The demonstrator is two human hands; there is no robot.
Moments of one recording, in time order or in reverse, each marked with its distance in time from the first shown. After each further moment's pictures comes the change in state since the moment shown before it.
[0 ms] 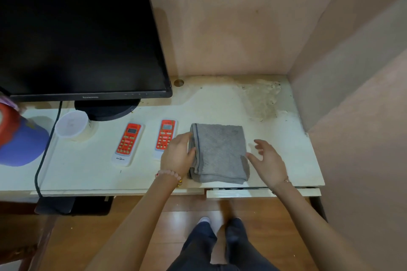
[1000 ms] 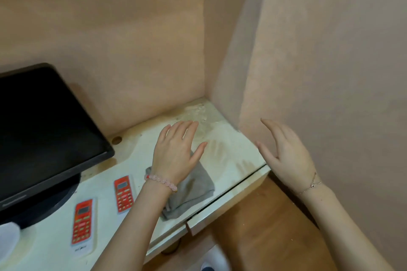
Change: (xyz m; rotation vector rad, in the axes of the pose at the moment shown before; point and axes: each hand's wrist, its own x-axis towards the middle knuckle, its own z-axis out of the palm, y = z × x) left_hand 0.013 0.122 -0.055 0.270 0.171 0.903; right_hand -0.131 -0.028 -0.109 -0.358 0.690 -0.134
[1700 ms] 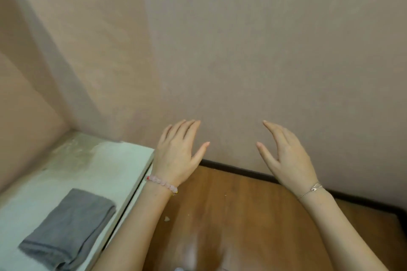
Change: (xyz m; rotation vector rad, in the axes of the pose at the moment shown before) left_hand -0.025 0.248 0.000 -0.342 -0.096 0.667; right_hand -0.254 0.060 -0.149 -0.257 0.330 0.635
